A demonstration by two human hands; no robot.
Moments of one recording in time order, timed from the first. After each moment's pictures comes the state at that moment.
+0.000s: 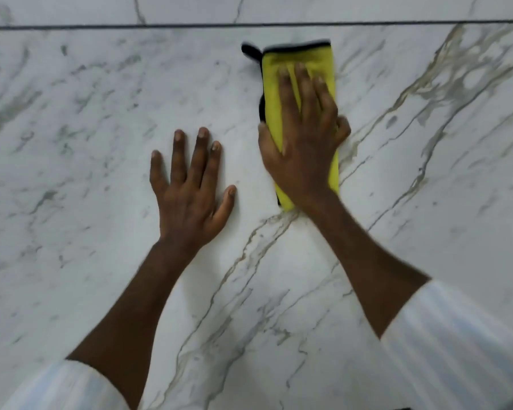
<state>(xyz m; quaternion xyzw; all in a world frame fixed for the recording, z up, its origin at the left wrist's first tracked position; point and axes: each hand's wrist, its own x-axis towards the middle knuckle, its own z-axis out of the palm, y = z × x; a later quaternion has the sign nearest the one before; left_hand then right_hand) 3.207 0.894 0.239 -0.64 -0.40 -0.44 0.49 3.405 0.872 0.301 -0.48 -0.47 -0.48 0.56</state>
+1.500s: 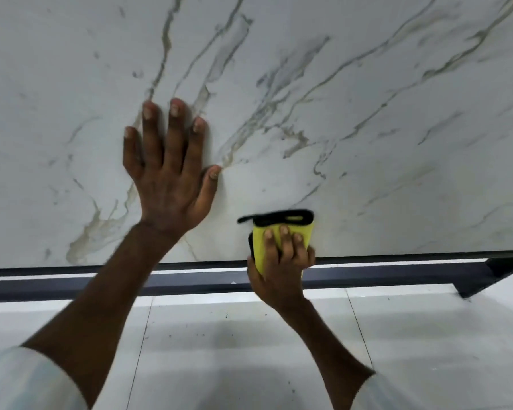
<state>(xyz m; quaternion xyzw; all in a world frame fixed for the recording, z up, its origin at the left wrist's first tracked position) 3.184 0.884 -0.110 -0.69 -0.42 -0.42 0.41 3.380 0.828 -0.290 -0.58 -0.63 -0.29 0.42</state>
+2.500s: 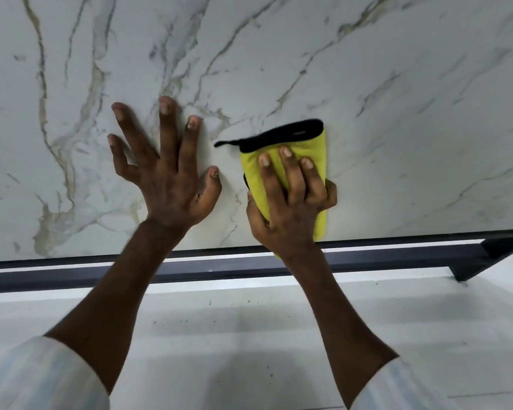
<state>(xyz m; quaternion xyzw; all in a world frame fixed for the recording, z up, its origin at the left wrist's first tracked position) 3.272 0.880 -0.130 -0.67 -0.45 -0.42 0.42 3.461 0.851 -0.191 -0.48 -0.59 -0.32 0.56</state>
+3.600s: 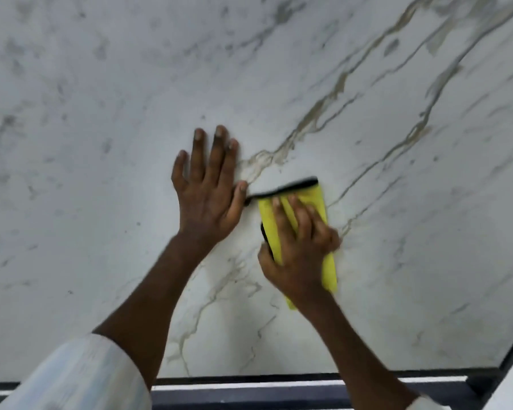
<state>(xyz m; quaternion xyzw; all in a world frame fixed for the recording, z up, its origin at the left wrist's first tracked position) 3.280 0.879 0.142 -0.66 -0.43 -0.43 0.45 3.453 0.843 0.051 -0.49 -0.61 -0.36 0.51</state>
